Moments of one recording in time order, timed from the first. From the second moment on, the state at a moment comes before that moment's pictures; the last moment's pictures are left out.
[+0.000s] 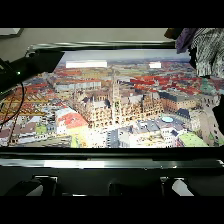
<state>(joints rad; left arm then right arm) -0.10 -1.03 1.26 0.47 -0.73 -1.01 -0.73 -1.14 2.01 -2.63 0.99 2.31</state>
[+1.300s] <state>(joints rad) -0.10 -1.07 1.26 0.47 -0.73 -1.01 -1.02 -1.20 2.01 -2.61 0.93 2.45</state>
